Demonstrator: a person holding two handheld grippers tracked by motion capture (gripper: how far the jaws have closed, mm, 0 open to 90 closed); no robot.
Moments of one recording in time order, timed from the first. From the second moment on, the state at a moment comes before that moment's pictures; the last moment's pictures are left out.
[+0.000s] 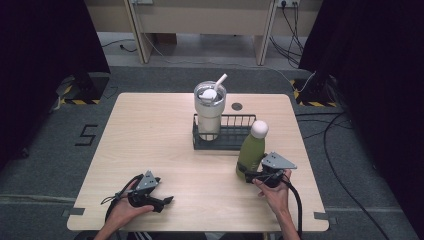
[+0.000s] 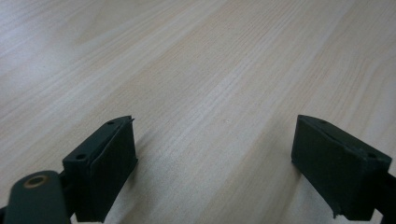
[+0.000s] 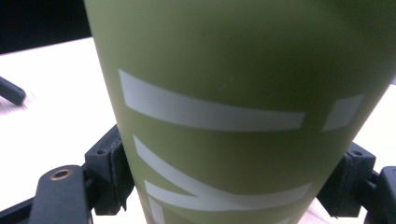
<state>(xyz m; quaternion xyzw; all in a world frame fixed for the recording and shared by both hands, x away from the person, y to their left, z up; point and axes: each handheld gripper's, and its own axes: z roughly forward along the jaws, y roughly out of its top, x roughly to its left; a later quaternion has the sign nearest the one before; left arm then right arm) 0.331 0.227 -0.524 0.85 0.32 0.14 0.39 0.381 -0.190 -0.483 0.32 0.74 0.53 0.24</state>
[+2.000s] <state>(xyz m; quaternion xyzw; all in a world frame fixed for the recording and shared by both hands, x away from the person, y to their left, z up) 0.331 0.227 -0.524 0.85 0.32 0.14 0.39 0.430 -0.186 -0.382 0.33 0.74 0.52 0.27</state>
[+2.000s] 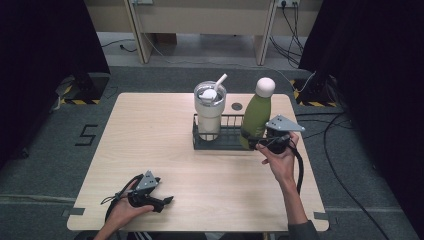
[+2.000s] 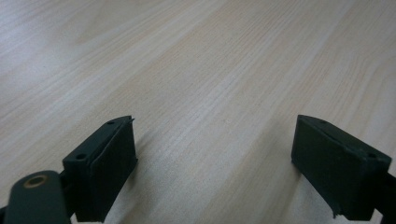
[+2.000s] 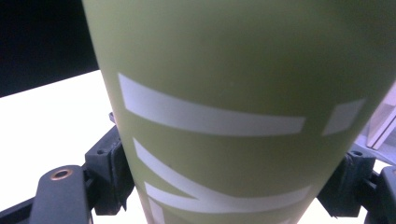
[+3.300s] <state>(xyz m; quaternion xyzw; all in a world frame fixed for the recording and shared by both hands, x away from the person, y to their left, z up) 0.331 0.227 -0.524 0.85 0.32 0.13 0.39 0.499 -0.164 -0.390 0.36 0.73 0.51 0.28</state>
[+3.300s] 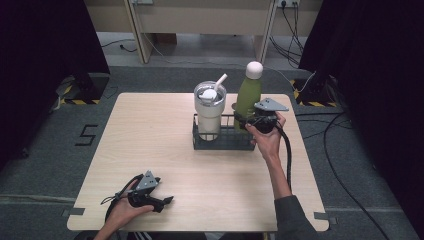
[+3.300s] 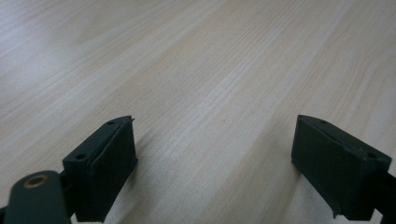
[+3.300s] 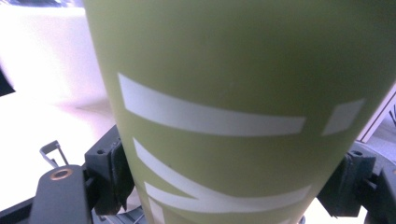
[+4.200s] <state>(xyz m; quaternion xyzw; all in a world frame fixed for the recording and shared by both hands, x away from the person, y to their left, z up) 0.331 0.227 -0.524 0.85 0.32 0.14 0.39 0.514 -0.151 -0.416 0.36 0.73 0.50 0.28</state>
